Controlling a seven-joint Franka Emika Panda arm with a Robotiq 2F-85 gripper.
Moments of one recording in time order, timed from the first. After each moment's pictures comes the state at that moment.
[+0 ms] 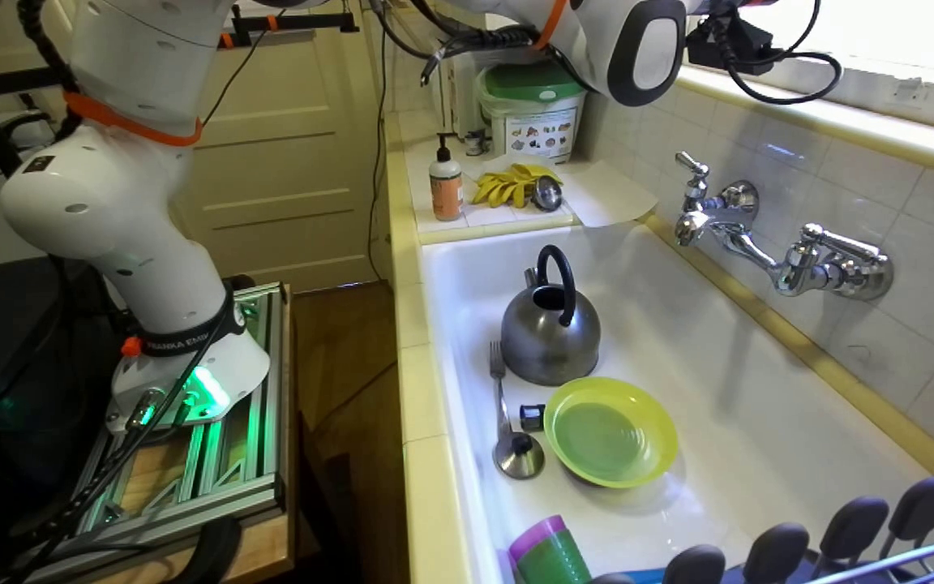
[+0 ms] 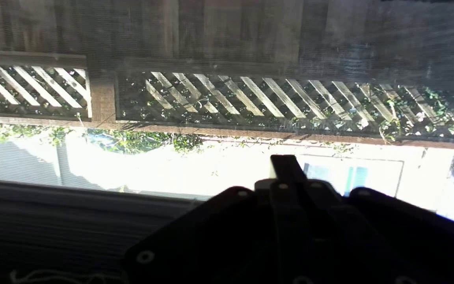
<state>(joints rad) -0.15 0.60 -0.06 -1.48 0.04 3.66 -0.06</state>
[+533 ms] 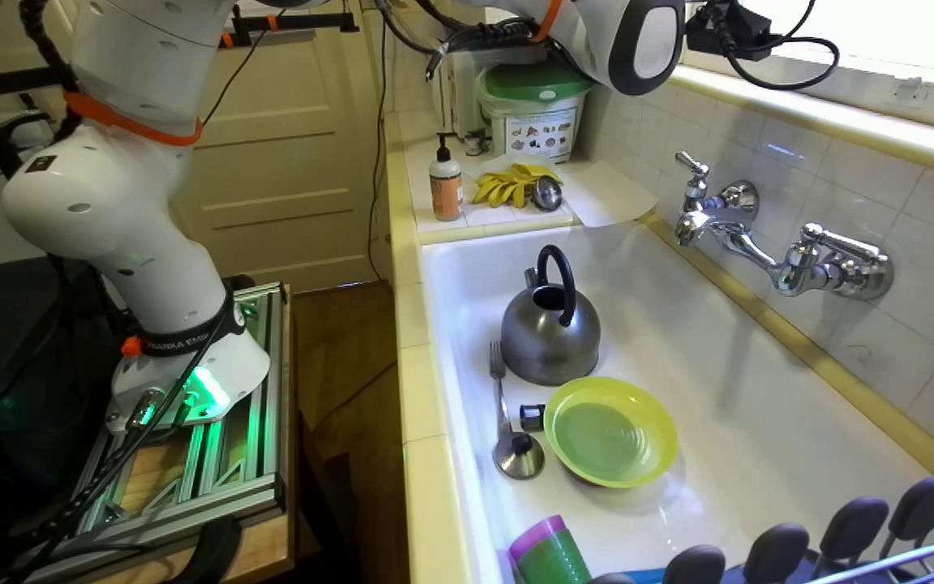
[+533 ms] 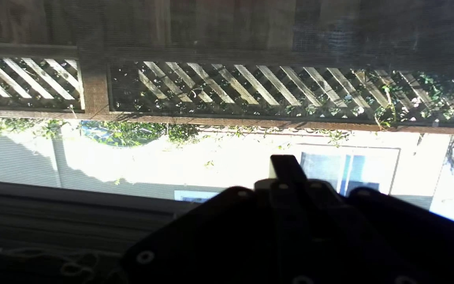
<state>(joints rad) -0.13 0.60 -0.06 -1.46 0.05 3.66 -0.05</state>
